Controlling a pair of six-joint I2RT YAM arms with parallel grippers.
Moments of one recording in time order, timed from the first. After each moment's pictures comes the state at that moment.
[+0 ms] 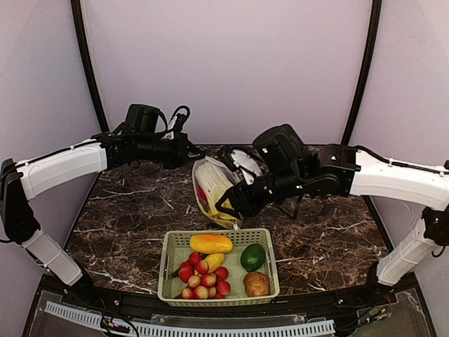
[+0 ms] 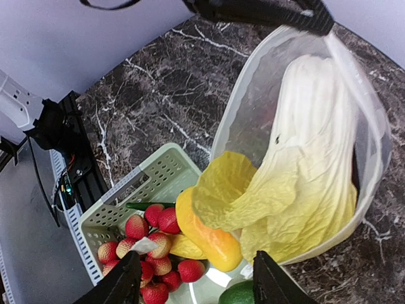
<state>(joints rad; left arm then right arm) -0.60 1.52 1.30 -0.27 0.43 -0.70 1.13 1.48 1.39 -0.57 -0.03 0.29</state>
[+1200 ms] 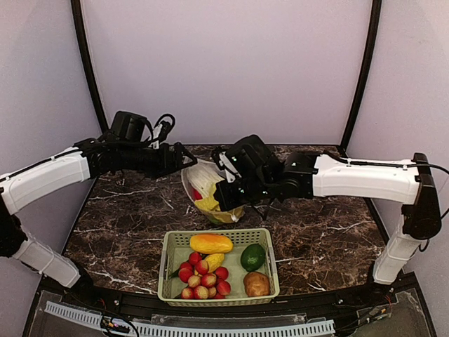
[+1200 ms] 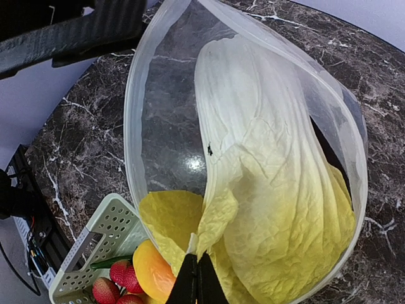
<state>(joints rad) -0.60 1.39 1.20 -0.40 0.29 -0.60 1.12 1.70 1.45 -0.47 0.14 0.47</state>
